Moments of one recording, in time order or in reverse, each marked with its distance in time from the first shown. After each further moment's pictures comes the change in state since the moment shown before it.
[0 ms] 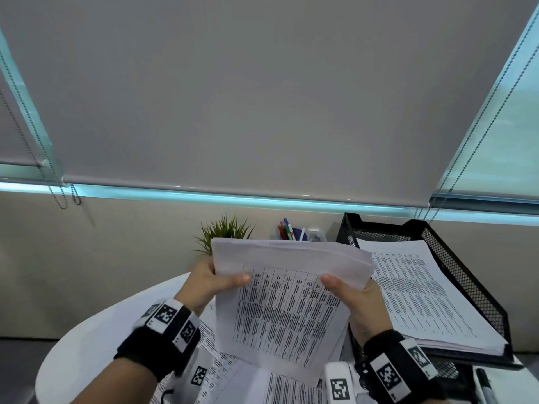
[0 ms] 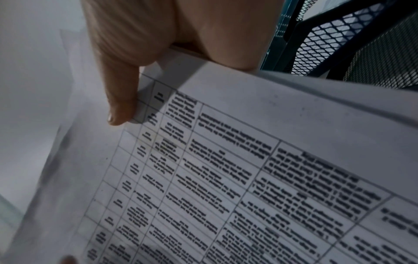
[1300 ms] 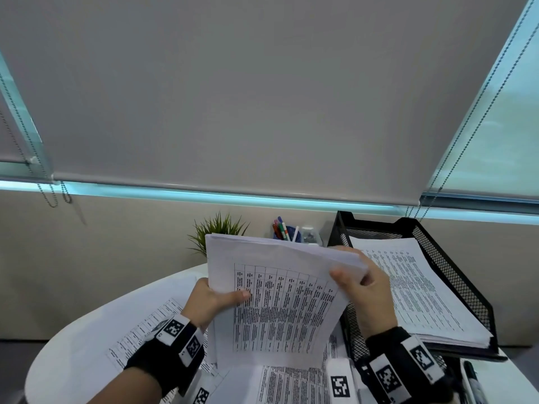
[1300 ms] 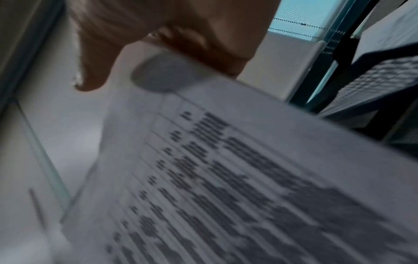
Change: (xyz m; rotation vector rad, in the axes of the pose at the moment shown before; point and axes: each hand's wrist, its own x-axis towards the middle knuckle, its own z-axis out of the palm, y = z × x) left_hand -0.007 -0.044 0.011 -0.011 0.088 -0.092; right_hand -0.010 -0.031 0.004 -0.066 -0.019 -0.201
